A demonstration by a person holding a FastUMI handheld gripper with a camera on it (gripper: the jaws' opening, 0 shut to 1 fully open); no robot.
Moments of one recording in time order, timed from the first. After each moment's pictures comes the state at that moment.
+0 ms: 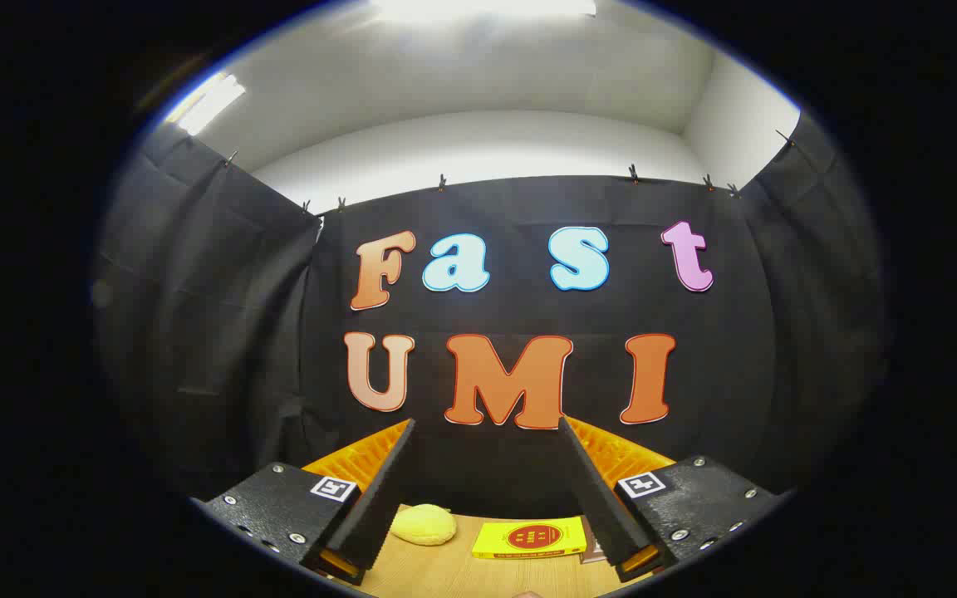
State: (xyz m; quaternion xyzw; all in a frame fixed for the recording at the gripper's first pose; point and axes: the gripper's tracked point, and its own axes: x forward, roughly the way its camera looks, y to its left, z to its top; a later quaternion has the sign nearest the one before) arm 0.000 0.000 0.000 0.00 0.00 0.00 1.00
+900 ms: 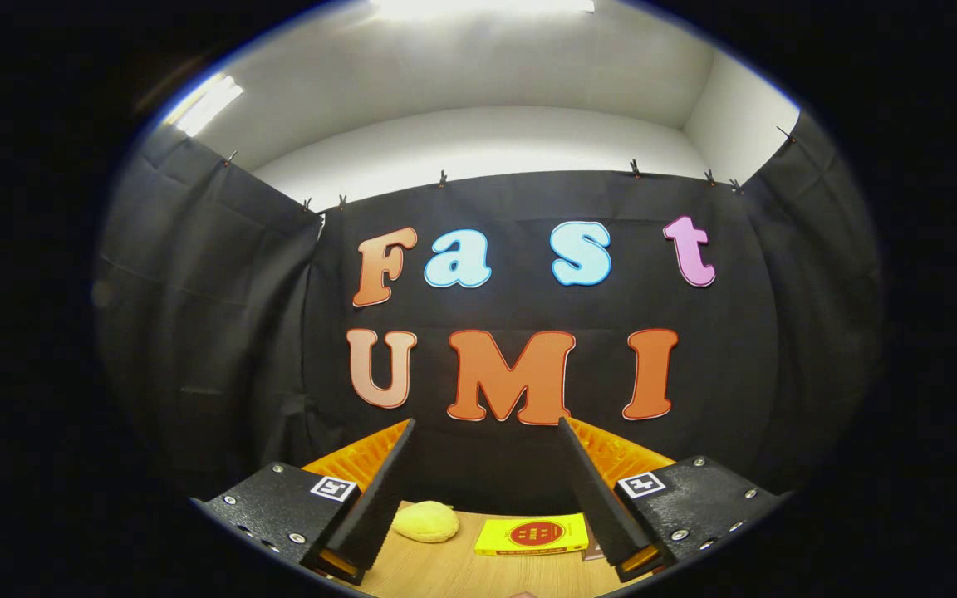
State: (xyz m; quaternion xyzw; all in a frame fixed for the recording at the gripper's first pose) arm -0.001 0.001 -0.010 0.01 0.02 0.01 1.00
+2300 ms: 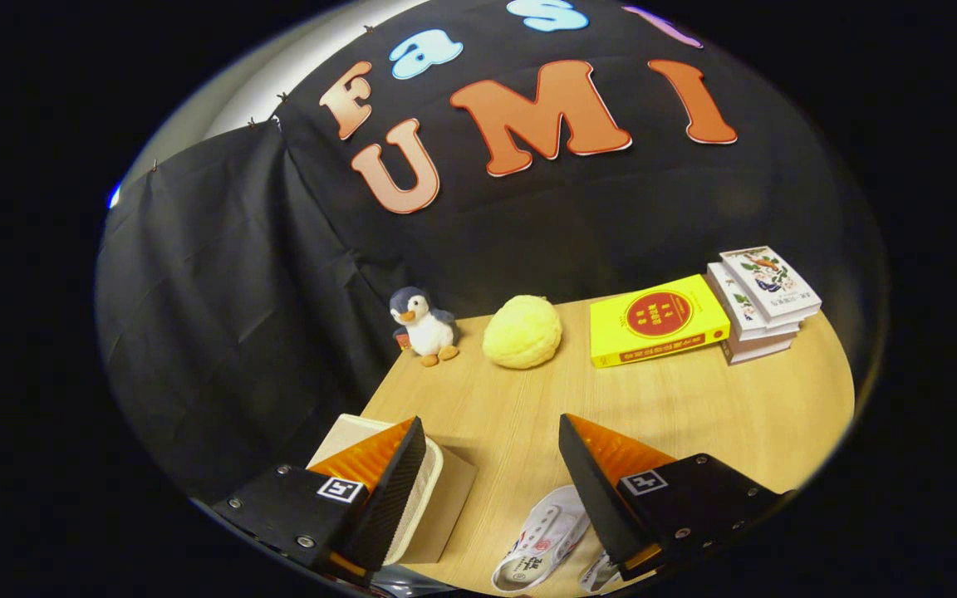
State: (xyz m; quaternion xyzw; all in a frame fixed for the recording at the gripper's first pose) arm -0.051 0.117 -0.277 0.19 0.40 0.11 0.89
